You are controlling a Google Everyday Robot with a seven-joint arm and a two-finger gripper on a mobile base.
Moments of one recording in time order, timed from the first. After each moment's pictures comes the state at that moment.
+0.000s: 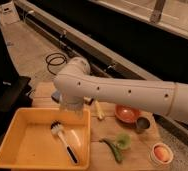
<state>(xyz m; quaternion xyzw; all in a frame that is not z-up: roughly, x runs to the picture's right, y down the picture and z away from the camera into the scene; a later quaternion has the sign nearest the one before) -0.099 0.108 0.651 -0.20 -0.25 -0.57 0.76</state>
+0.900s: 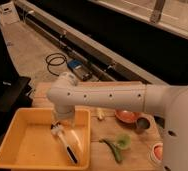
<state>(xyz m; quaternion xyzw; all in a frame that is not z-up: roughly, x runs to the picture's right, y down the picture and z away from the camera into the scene) -0.140 0.177 0.717 -0.20 -0.30 -0.63 0.68</state>
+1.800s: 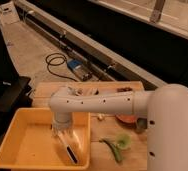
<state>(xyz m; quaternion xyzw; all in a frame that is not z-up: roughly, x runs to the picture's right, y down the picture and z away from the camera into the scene) -0.156 0.236 0.742 -0.24 -0.36 -0.63 0.65</state>
